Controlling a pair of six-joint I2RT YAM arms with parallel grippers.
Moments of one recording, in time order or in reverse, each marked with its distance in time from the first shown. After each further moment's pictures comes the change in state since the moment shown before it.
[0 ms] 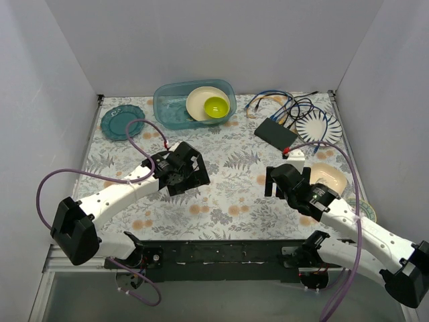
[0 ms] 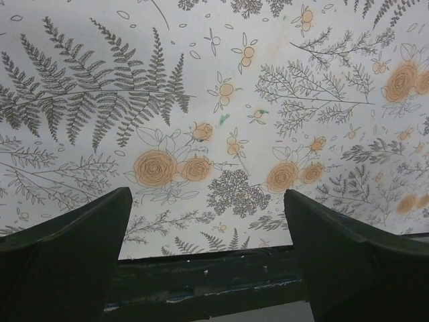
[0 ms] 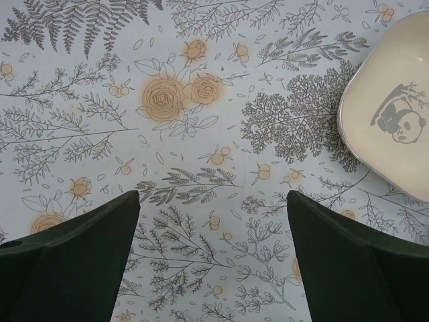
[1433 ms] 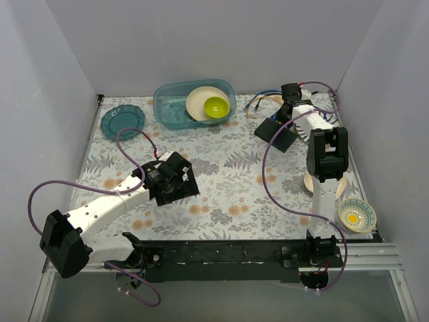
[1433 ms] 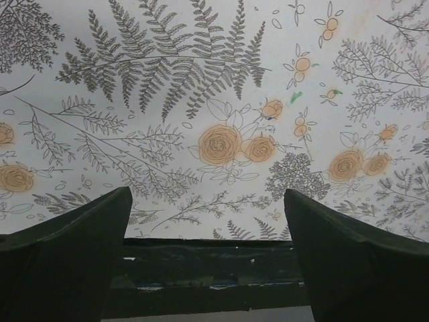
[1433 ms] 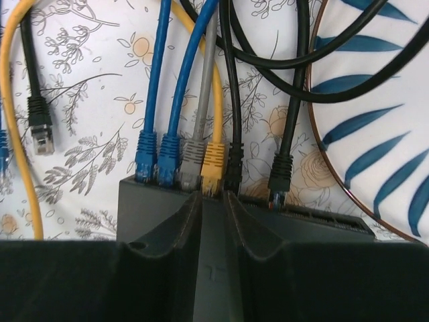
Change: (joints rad) left arm 0.000 -0.127 -0.115 -0.084 -0.047 0.007; right arm -0.646 1.379 1.143 0.224 -0.297 0.056
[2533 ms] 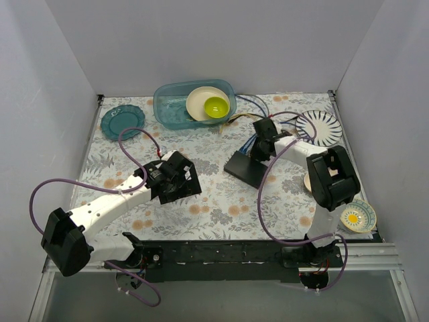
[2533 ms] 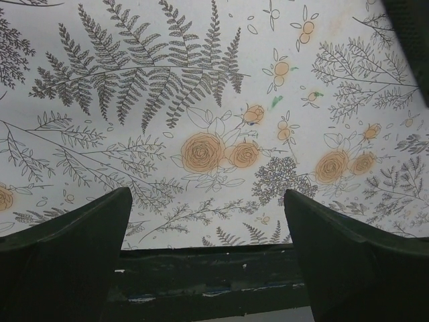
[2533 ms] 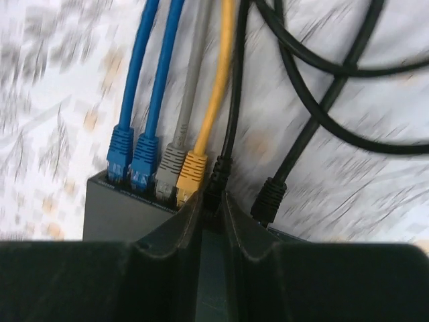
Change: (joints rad) left arm 0.000 0.017 -0.005 0.050 0.013 0.026; right arm 0.273 -0.364 -0.614 0.146 -0.108 0.064
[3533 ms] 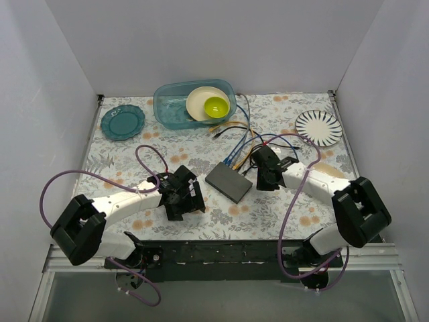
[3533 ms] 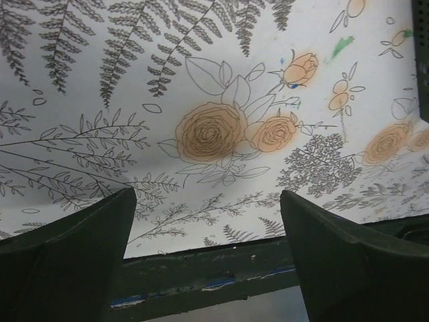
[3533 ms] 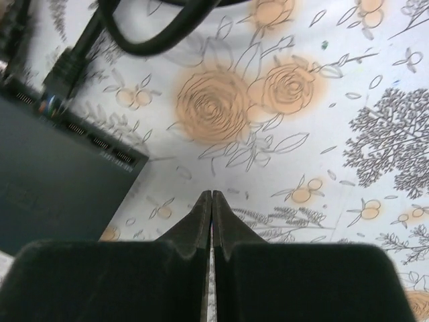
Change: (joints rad) left arm -0.012 0.109 -0.221 0.208 0.219 -0.062; right arm 0.228 -0.406 -0.348 -0.245 0.080 -0.069
